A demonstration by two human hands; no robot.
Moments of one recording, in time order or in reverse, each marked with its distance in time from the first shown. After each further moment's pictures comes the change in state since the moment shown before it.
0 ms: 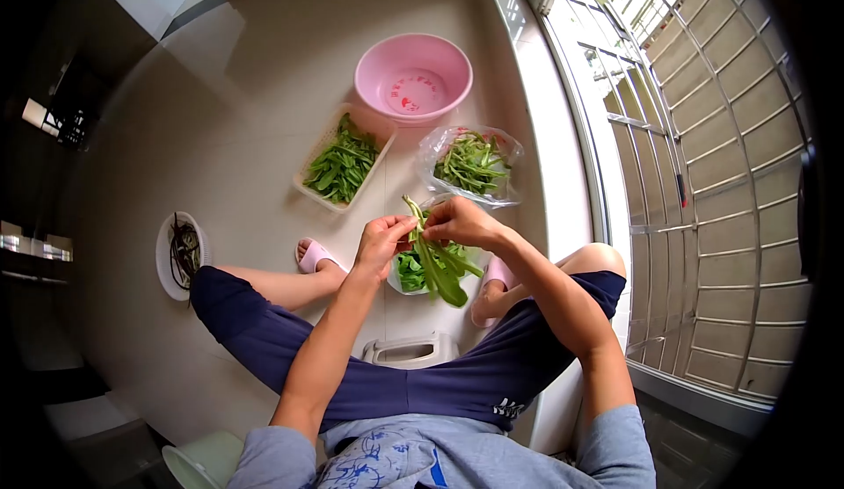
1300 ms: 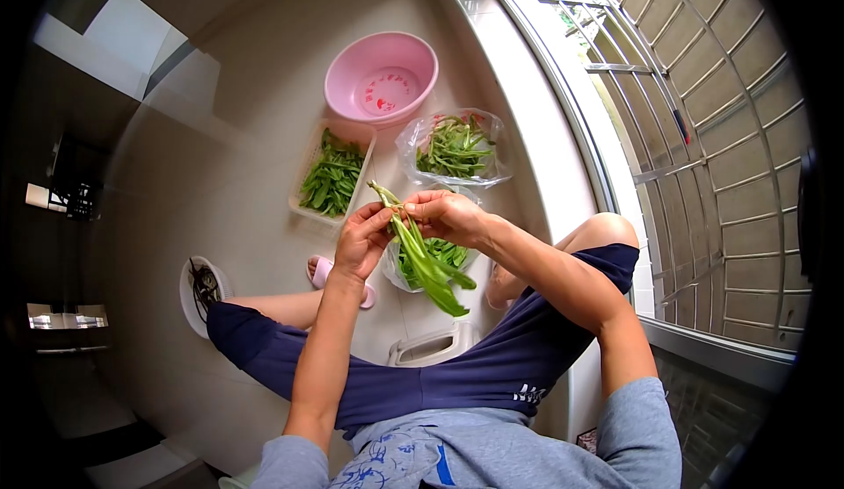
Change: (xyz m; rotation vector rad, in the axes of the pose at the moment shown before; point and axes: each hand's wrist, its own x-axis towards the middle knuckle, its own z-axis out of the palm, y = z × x) left_hand -0.005 0.024 0.015 -0.182 -0.301 0.070; right_hand -0.017 0.002 0.007 1.213 -0.077 0.081
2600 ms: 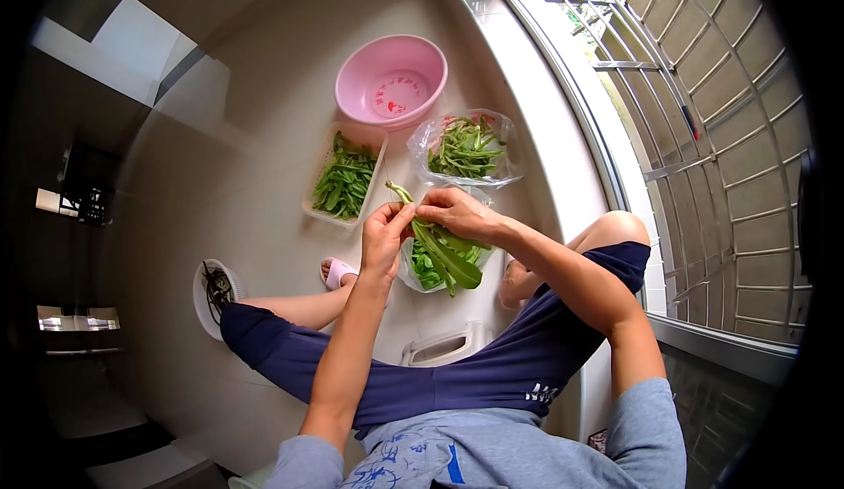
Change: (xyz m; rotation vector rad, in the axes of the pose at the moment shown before) left_hand 0.006 -0.014 0.017 0.262 0.253 0.140; right_hand -0.004 -0.003 -0.003 -0.892 0.181 -0.259
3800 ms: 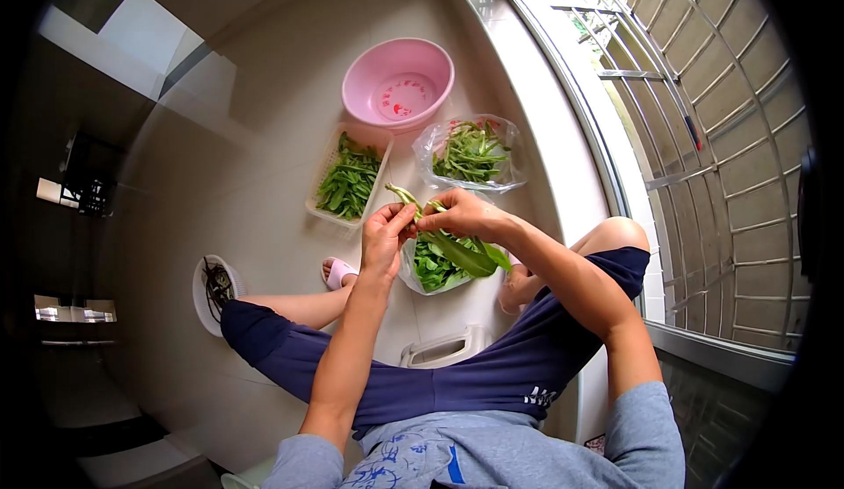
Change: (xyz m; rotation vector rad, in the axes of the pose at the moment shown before) left_hand 0.004 0.000 -0.013 -0.052 -0.016 -0.051; right_hand 0.001 -0.014 -0.006 0.021 -0.128 0.182
